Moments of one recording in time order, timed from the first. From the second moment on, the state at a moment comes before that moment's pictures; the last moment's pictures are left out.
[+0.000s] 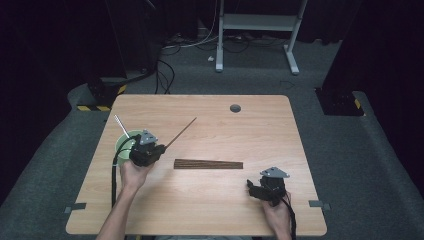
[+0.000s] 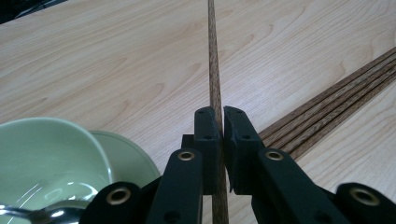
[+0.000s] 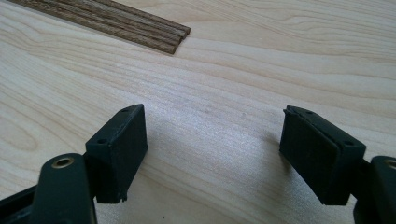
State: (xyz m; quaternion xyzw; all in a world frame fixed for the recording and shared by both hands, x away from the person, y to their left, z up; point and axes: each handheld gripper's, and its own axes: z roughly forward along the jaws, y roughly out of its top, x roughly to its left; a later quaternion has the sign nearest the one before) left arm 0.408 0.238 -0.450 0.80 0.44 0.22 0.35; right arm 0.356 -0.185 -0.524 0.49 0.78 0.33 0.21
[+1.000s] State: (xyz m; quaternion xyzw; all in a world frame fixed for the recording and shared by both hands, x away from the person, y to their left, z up) left arm 0.390 0.280 -0.444 0.78 0.46 0.23 0.35; right arm 0.356 -0.185 -0.524 0.49 0.78 0.33 0.21
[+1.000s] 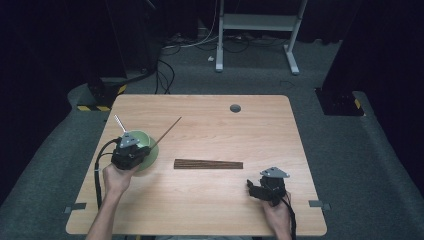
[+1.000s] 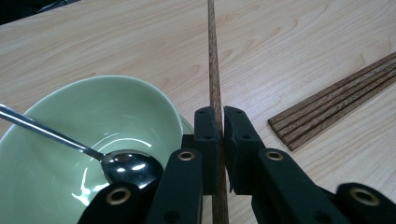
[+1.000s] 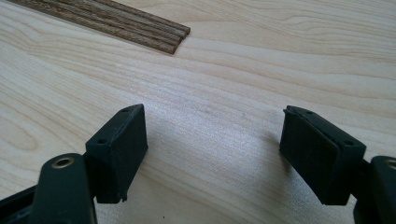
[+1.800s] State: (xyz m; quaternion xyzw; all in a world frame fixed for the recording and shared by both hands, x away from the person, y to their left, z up) left arm 0.381 0.309 -0.442 0.77 0.48 0.24 0.35; right arm 0.356 -0.185 -0.524 0.49 0.78 0.33 0.21
